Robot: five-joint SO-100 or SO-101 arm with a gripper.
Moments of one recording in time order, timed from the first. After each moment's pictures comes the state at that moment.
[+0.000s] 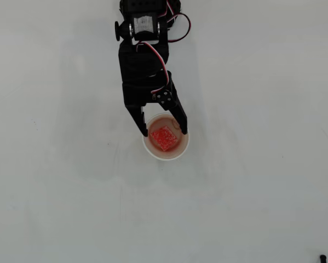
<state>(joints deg) 2.3 160.1 140.0 33.7 -94.9</state>
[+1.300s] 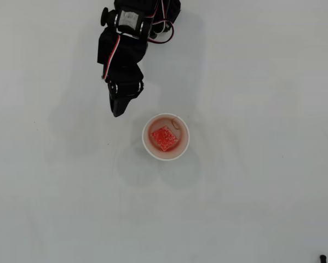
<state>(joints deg) 21.3 170.1 153.5 38.9 -39.9</state>
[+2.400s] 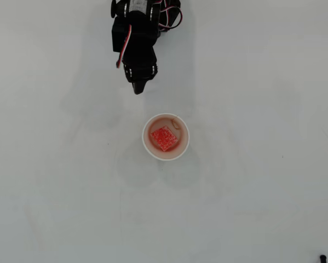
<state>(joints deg) 13.3 185.9 160.8 62.6 -29.4</state>
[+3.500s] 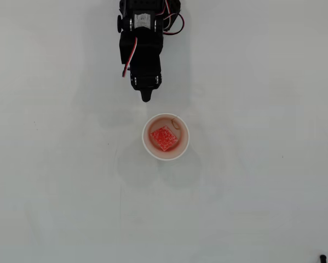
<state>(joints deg) 8.1 185.6 175.5 48.3 -16.8</state>
